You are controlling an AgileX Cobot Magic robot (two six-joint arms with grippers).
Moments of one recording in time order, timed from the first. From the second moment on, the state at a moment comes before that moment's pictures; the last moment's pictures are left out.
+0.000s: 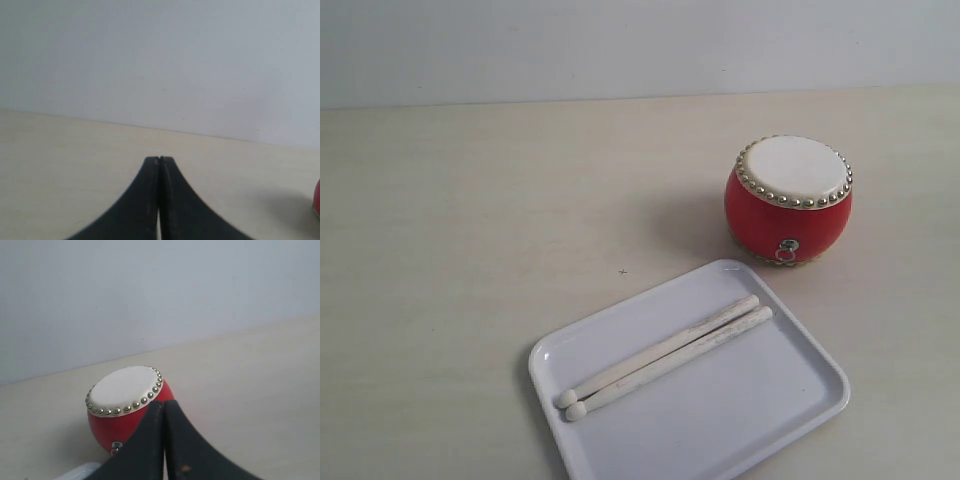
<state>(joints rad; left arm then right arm) -0.15 0.00 0.00 -0.17 0.09 -0.03 0.17 0.13 0.00 -0.68 0.10 0.91</state>
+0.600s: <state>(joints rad) -0.15 0.00 0.00 -0.17 0.09 -0.03 0.10 0.11 0.00 -0.05 0.07 0.14</state>
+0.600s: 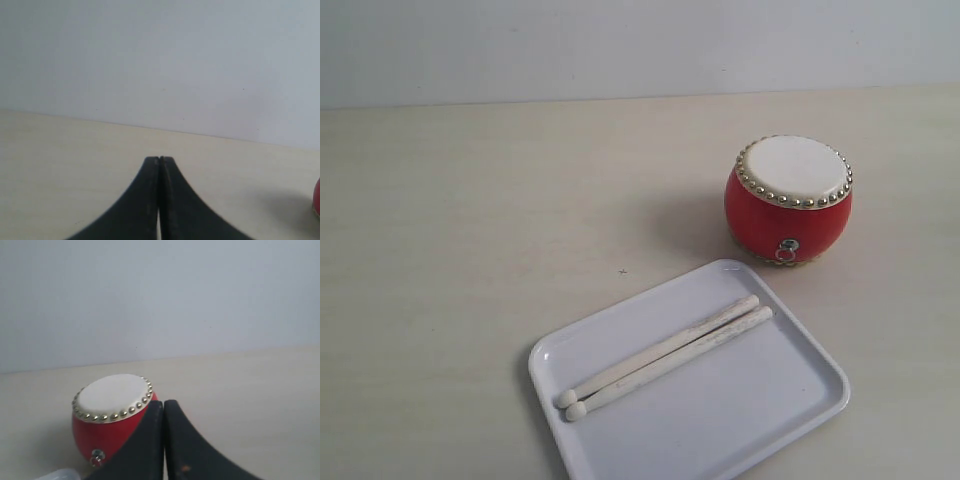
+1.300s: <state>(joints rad) -0.15 0.00 0.00 -0.17 0.09 -0.03 -0.03 0.01 0.00 -0.03 0.20 0.16</state>
